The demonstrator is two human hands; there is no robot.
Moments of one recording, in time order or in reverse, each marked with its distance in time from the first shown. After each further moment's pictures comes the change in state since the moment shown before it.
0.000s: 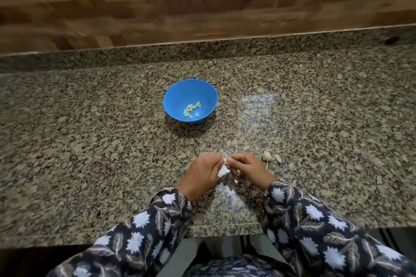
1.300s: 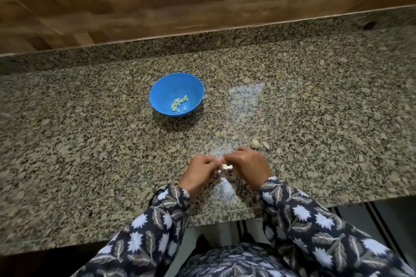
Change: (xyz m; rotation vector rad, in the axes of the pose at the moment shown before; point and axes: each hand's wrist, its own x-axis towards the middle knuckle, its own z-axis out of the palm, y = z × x) left_hand -0.005 0.017 0.018 -0.597 -0.146 -0.472; right_hand -0.031 0.003 0.002 -0.934 0.380 -0.397
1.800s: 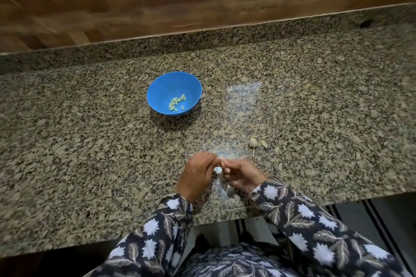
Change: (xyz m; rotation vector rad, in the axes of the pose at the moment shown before) left_hand 0.008 -0.031 0.002 0.565 0.278 0.654; right_hand 0.000 -0.017 -0.003 1.669 -0.364 1.128
